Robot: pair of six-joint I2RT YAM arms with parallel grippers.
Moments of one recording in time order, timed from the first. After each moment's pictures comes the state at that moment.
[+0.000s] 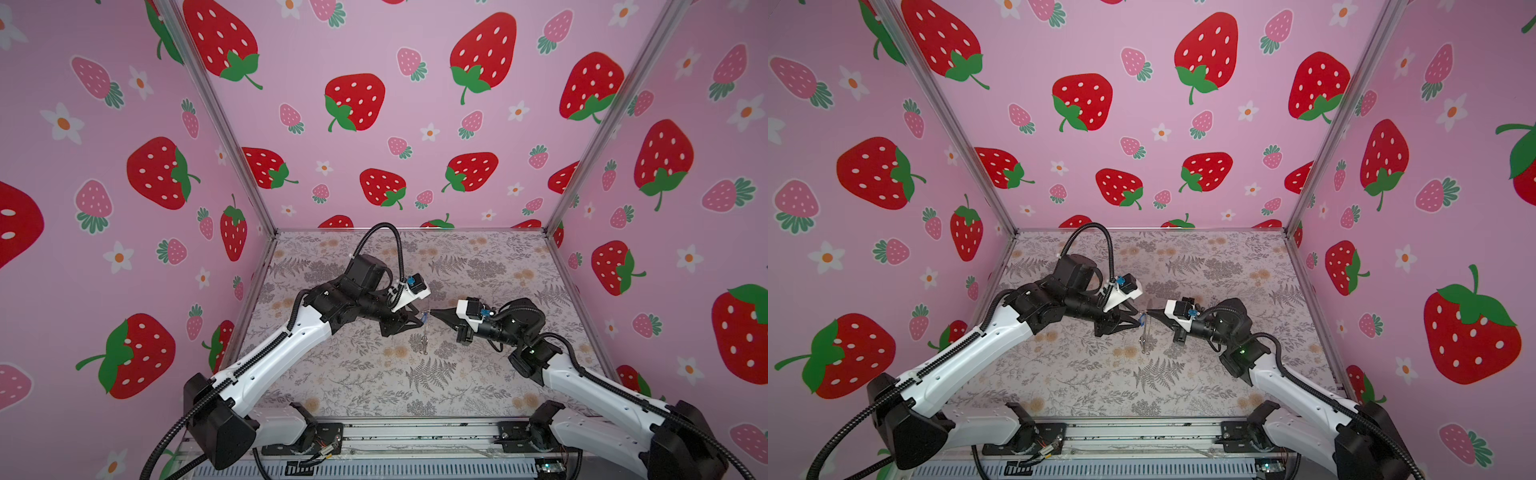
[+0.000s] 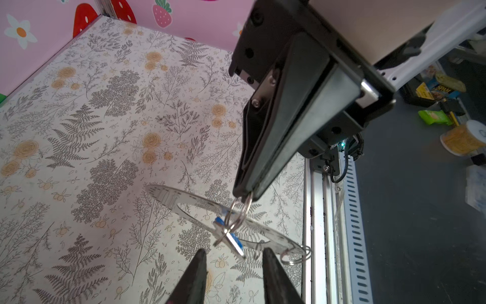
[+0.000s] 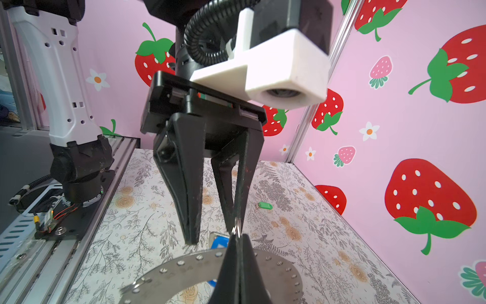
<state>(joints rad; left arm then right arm) -0.66 1.29 1.21 -0.69 0.63 0.38 0.73 1.02 0.52 0.57 -0.67 -0.26</state>
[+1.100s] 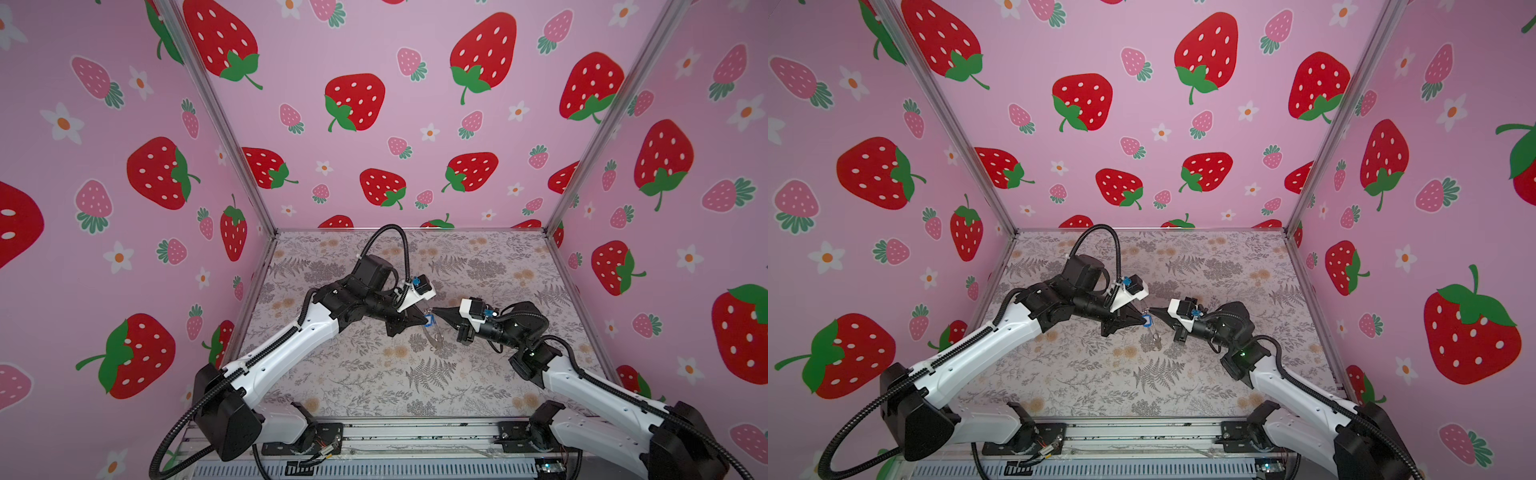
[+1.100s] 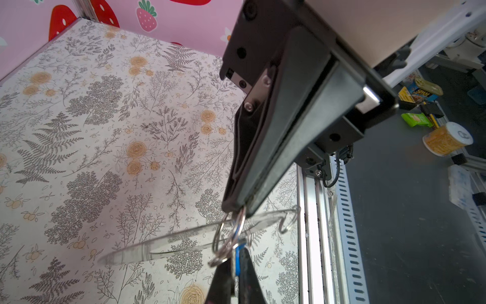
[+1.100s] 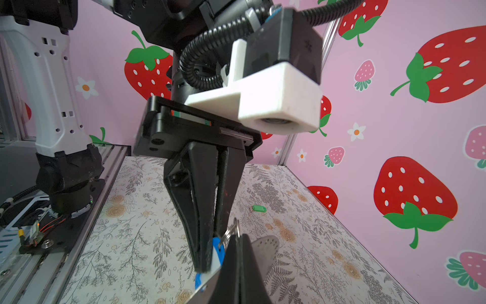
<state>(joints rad) -0.67 1.36 1.23 -0.67 0.68 0.41 0.73 1.01 0.48 0.64 -0.64 -0.22</state>
